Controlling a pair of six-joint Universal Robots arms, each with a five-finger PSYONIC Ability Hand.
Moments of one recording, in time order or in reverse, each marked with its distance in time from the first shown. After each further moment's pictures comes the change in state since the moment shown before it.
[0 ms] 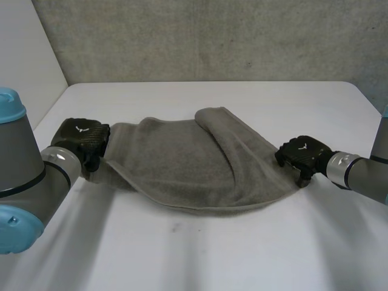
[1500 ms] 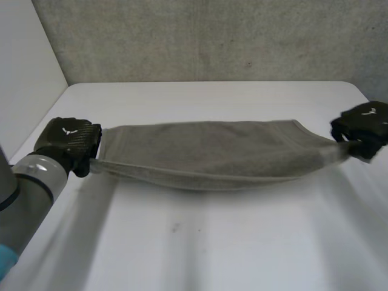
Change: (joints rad) left arm 0.000 0.193 -0.139 -0.001 0.001 0.011; right arm -0.195 -0.459 0.048 0.457 0.019 -0.058; left_hand 0.000 0.000 0.000 0.000 0.000; right_hand 0.706 0.678 0.689 0.713 0.696
